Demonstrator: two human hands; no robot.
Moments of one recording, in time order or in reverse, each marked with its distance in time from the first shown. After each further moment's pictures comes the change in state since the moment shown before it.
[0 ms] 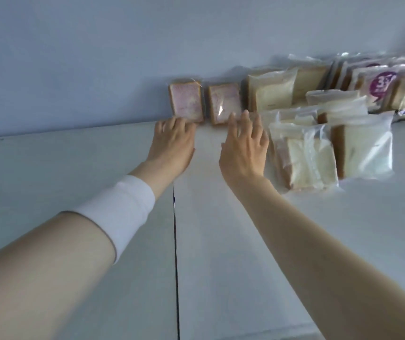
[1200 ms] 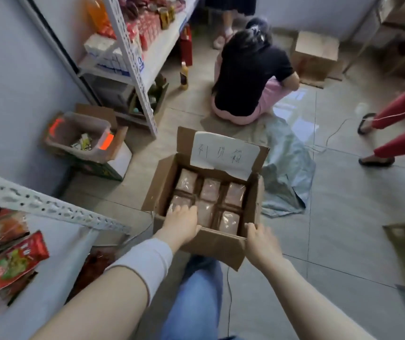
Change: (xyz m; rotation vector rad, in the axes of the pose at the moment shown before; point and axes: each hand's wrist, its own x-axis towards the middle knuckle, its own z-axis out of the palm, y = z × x) left_hand -0.263 0.941 0.105 -0.027 -0.922 1.101; right_hand -0.598 0.776 -0.093 0.098 -0.656 1.313
